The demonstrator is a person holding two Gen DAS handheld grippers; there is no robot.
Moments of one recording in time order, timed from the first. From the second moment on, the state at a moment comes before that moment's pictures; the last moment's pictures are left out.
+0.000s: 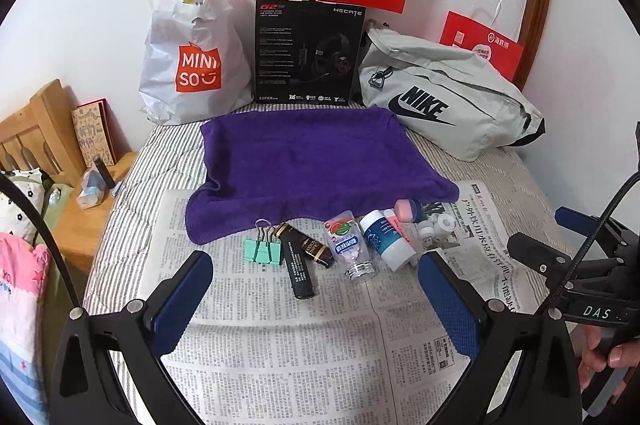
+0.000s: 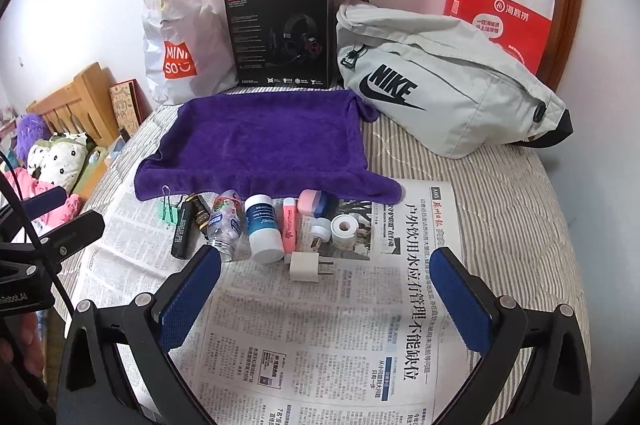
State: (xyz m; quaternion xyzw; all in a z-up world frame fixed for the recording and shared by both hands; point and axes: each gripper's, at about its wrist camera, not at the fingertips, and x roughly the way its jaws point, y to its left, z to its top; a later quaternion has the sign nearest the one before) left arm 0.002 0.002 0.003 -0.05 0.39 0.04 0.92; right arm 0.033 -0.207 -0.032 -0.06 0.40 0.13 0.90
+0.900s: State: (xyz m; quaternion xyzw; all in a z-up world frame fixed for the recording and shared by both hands) left arm 0.013 0.014 -0.008 -0.05 0.40 0.05 0.91; right arm 0.038 -0.211 -0.035 -0.06 0.40 0.14 0.90
